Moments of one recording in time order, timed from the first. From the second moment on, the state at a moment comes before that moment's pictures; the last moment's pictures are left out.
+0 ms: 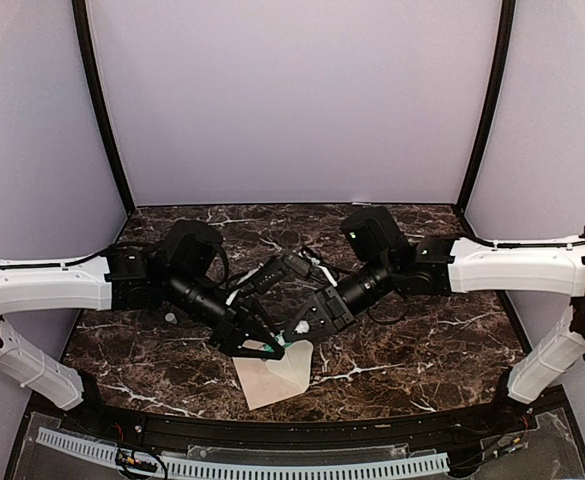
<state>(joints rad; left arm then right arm) -0.97 1.33 0.95 -0.28 0.80 -0.19 1.00 1.52 1.10 -0.24 -0.89 0.44</state>
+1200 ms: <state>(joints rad) -0.99 1.28 0.78 -0.20 0.52 -0.37 0.83 1.41 0.92 -0.12 -0.78 0.56</state>
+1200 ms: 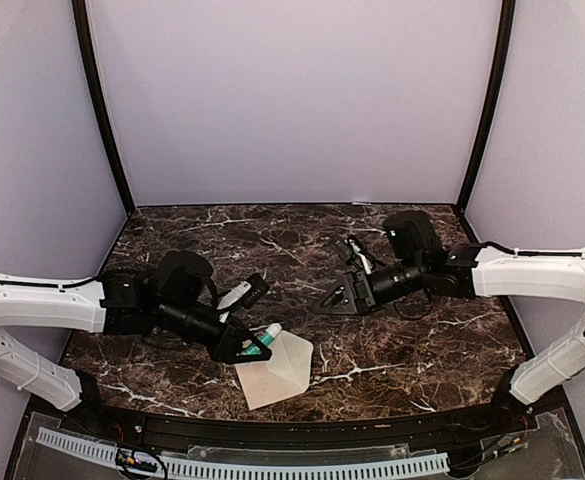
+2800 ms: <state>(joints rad) -0.88 1.48 0.39 0.34 0.27 -0.67 1.03 1.85 0.89 0.29 -0.46 0.77</state>
